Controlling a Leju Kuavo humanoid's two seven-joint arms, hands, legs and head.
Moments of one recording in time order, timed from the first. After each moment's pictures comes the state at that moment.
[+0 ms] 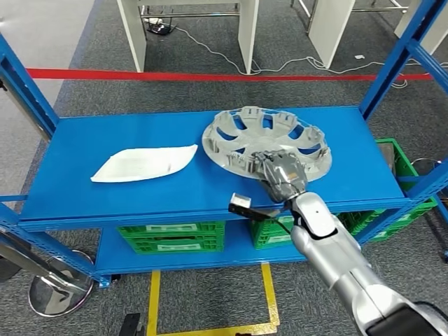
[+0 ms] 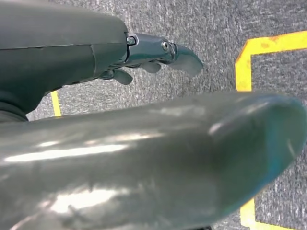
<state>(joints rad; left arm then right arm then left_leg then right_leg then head) -0.05 -0.14 -0.28 -0.18 0.30 0.36 -0.18 -0.59 -0.07 0.54 -0.91 1.15 -0.54 -0.01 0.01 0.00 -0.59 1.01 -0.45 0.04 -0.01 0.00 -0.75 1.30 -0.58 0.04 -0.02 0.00</state>
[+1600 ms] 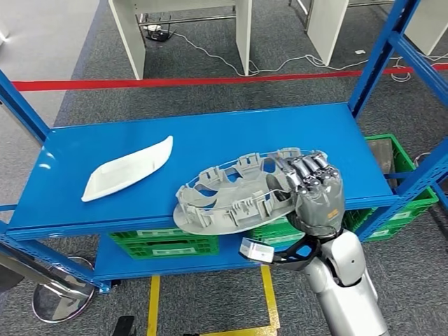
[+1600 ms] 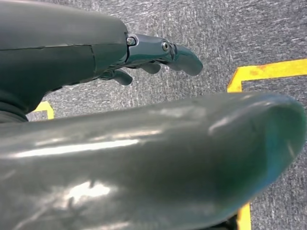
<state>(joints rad) -0.04 -0.10 -0.31 -0.18 0.28 0.41 -0.20 -0.21 0.02 0.25 -1.60 1.22 -0.68 -0.30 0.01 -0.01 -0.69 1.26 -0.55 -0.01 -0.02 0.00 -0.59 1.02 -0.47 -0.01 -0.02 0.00</state>
